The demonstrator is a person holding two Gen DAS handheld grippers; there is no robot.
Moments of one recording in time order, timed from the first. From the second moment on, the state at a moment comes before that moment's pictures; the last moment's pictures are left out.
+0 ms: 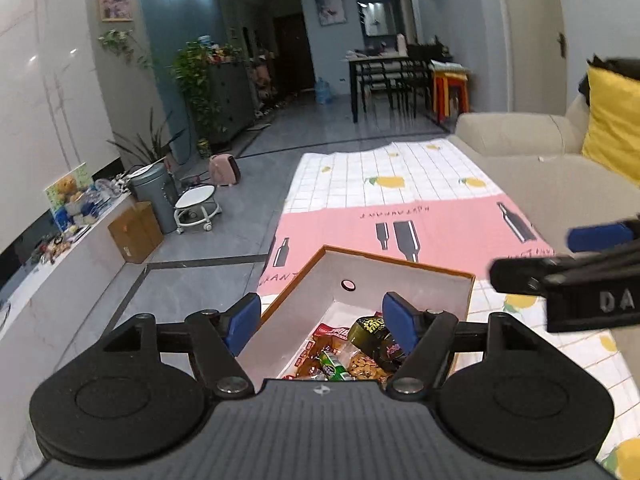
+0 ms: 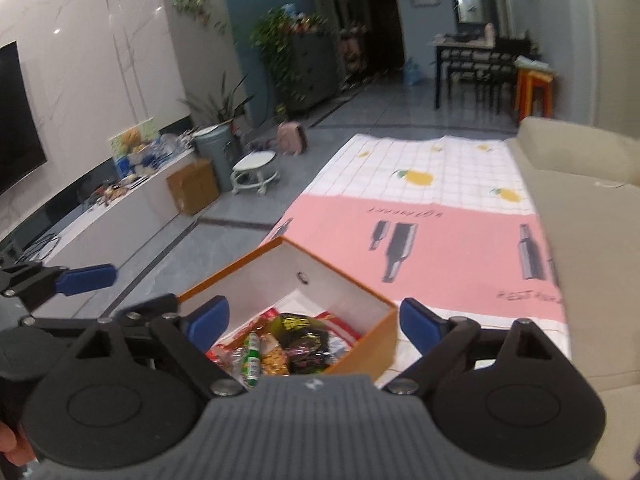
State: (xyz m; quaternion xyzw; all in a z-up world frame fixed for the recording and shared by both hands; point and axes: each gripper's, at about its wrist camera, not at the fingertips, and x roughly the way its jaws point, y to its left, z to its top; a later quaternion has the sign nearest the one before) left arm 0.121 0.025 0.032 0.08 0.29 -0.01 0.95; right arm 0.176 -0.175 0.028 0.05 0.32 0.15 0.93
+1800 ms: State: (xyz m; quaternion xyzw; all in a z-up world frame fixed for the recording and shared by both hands) left arm 0.037 0.024 -0.010 0.04 0.39 0.04 0.92; right arm 0.048 -0.178 -0.011 -0.02 0.34 0.10 0.94
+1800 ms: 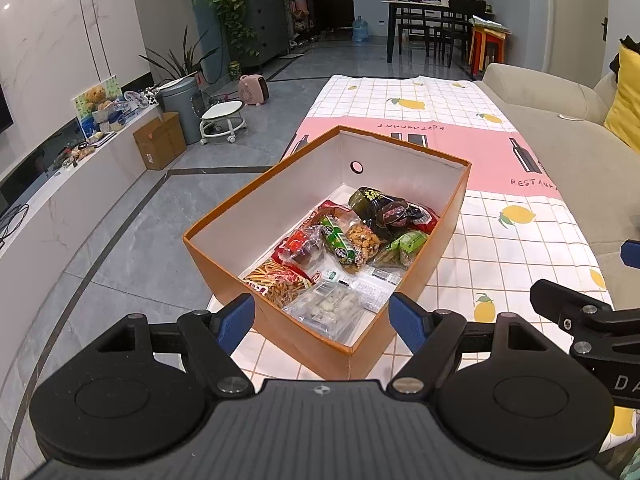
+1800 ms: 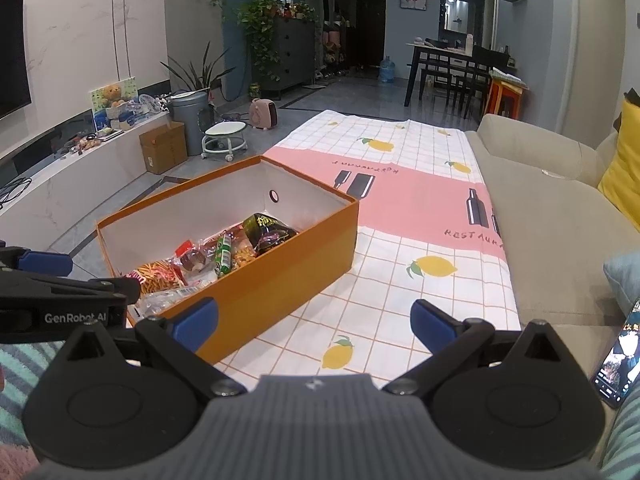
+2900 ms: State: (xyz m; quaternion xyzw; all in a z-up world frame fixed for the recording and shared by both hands) left arm 0.037 0.022 -0.011 0.04 0.39 0.04 0.92; right arm 0.051 -0.183 -0.013 -0.02 0.34 0.10 0.93
